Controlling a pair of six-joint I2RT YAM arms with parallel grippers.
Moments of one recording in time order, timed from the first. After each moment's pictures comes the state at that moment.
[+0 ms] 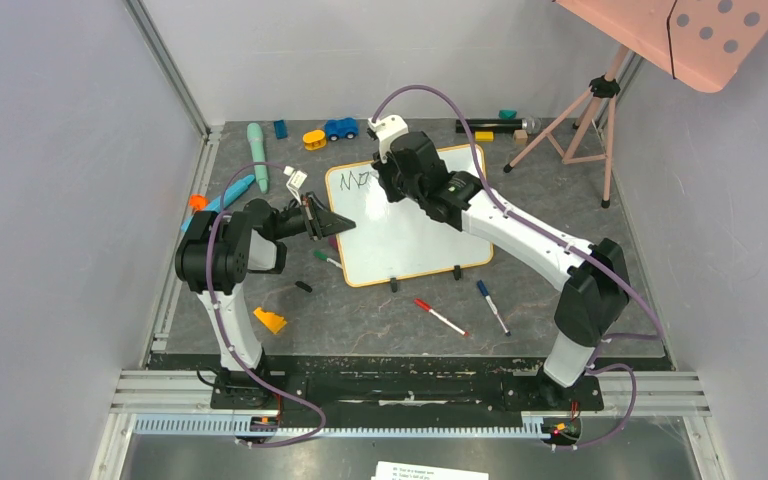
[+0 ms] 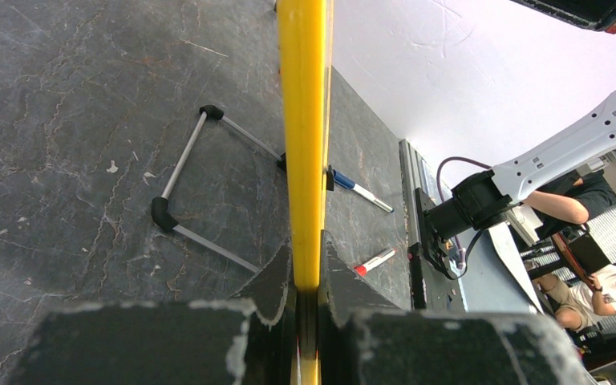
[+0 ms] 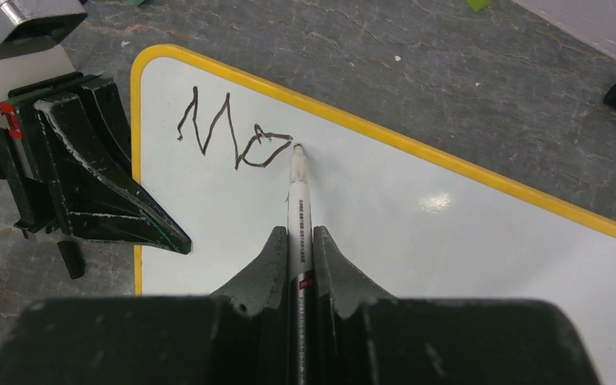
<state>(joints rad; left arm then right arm) -0.05 2.00 0.69 1.50 1.23 -0.91 0.76 1.74 1.57 -0.32 0.19 0.05</state>
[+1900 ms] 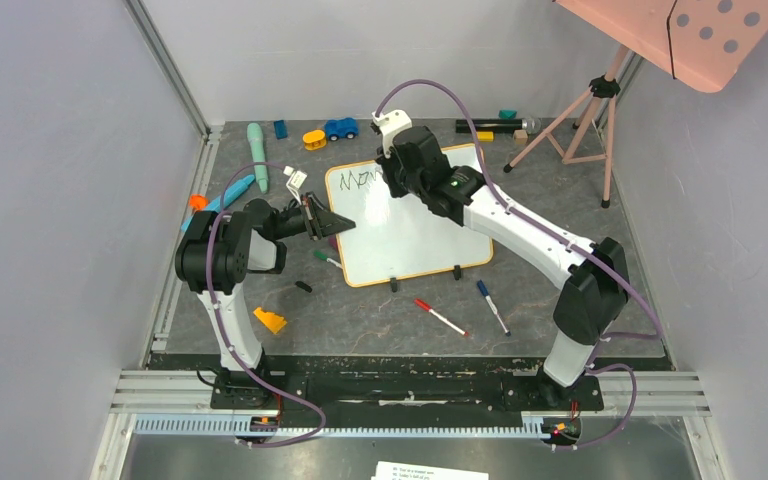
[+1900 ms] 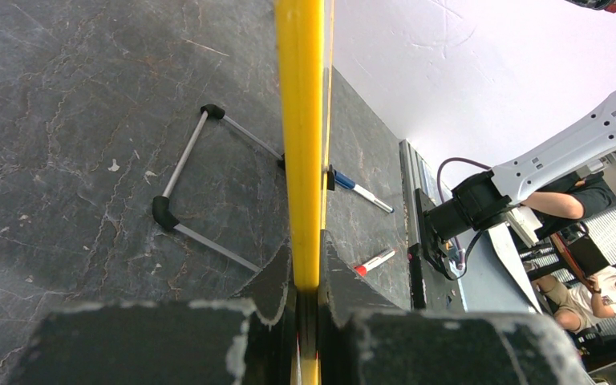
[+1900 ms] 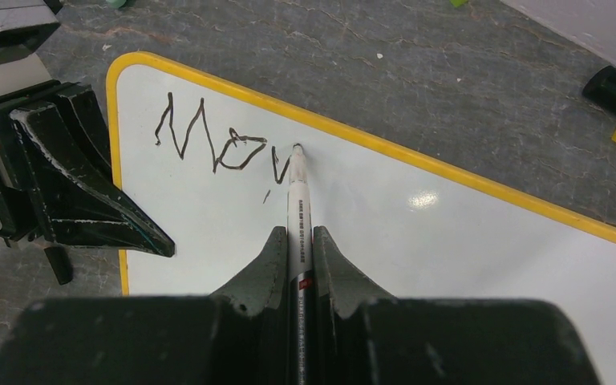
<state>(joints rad) -0.05 2.00 0.69 1.49 1.23 -0.91 0.74 1.75 1.61 -0.36 0.21 0.05</state>
